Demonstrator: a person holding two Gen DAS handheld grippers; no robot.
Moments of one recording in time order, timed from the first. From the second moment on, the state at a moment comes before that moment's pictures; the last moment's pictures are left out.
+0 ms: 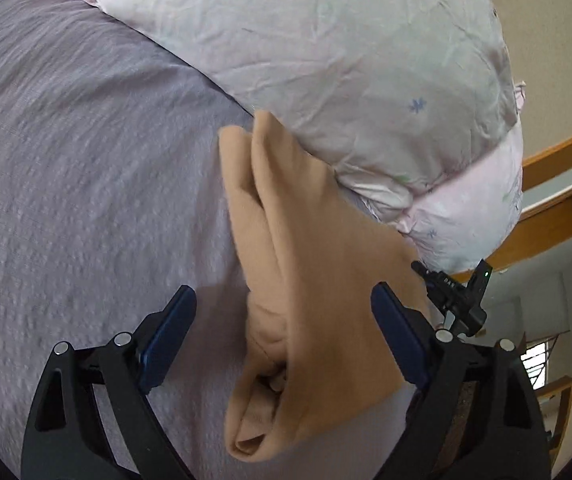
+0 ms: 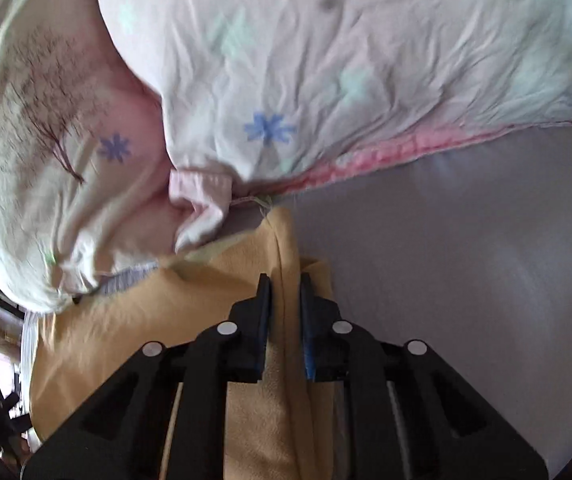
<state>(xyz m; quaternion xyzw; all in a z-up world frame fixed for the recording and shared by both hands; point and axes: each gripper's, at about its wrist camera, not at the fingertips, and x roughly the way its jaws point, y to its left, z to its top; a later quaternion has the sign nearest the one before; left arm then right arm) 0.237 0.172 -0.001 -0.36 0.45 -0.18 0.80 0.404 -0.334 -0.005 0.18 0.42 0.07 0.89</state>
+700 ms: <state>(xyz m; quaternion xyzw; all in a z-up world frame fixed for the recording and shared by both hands) 0.295 0.035 0.087 -0.39 0.43 -0.24 0.78 0.272 -0.354 0.060 0.19 0.31 0.20 0.91</state>
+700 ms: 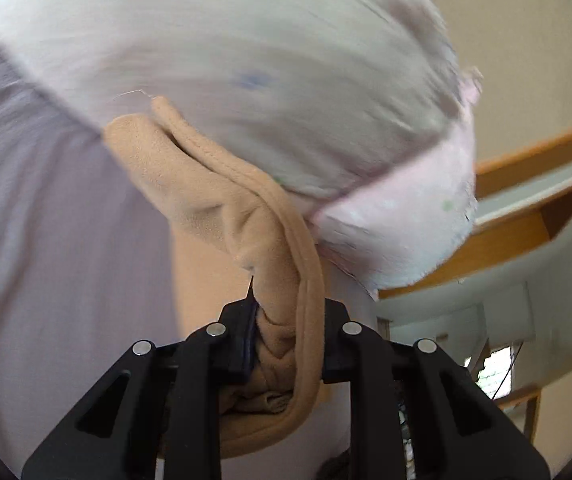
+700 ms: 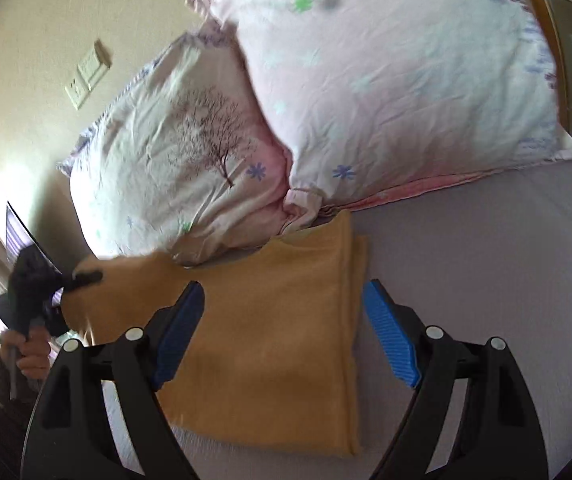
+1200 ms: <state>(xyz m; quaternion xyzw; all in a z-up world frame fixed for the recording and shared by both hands) 0.291 -0.087 0.076 -0.34 0.42 -0.38 0.75 0.277 -0.410 0.035 0.26 0.35 0.21 0.87</state>
